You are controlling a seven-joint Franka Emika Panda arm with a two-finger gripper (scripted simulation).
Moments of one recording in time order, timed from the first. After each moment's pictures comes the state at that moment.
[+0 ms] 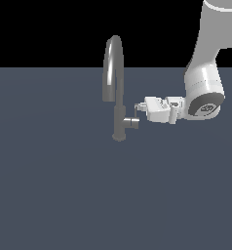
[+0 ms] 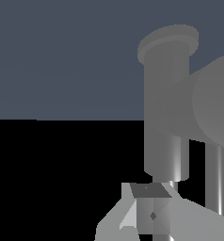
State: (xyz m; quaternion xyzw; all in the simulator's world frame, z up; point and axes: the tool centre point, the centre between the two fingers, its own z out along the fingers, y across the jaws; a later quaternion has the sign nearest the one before) arm 0.089 -0.083 0.139 -0.47 0.53 0.46 0.53
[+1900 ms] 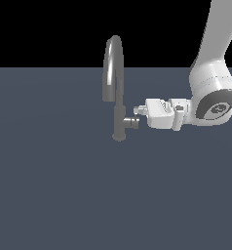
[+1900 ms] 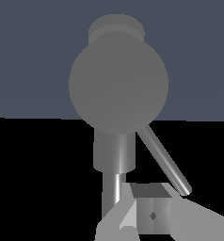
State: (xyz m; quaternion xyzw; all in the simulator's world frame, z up) arm 0.033 -0.073 0.146 -0.46 0.54 0.45 0.54
